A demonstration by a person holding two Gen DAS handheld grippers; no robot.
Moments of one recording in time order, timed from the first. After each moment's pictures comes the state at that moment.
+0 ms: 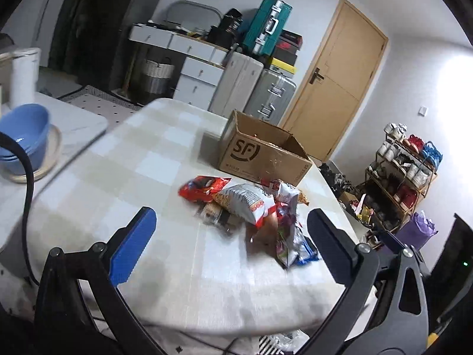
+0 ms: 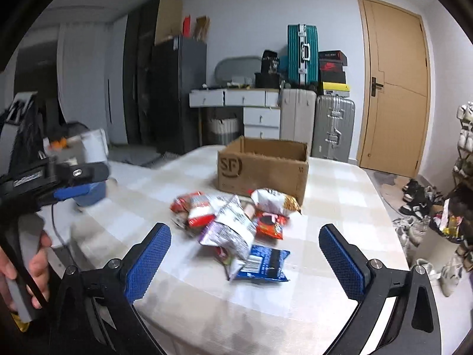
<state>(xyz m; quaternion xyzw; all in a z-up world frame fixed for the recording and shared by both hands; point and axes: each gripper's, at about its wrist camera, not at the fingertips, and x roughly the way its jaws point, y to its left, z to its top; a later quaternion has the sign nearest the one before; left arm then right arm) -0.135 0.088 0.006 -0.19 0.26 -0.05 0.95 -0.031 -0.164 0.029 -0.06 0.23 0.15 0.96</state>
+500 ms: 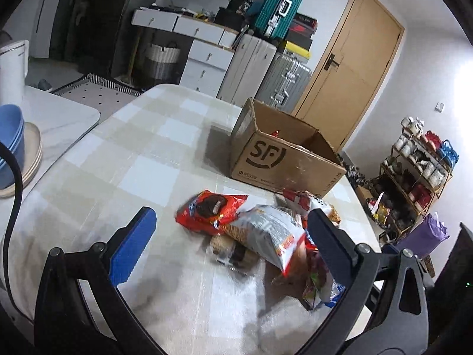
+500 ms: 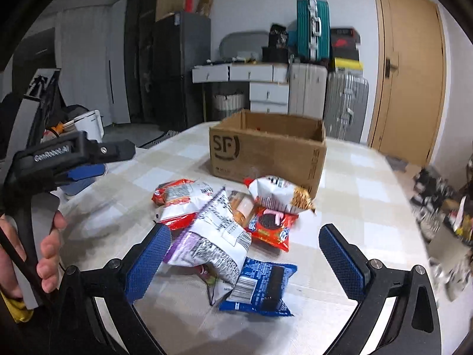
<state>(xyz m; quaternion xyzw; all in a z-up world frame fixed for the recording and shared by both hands) 0.012 0.077 -0.011 -0.19 0.31 -0.03 0.93 0.080 -0.160 -0.007 -0.06 0.29 0.18 0.94</state>
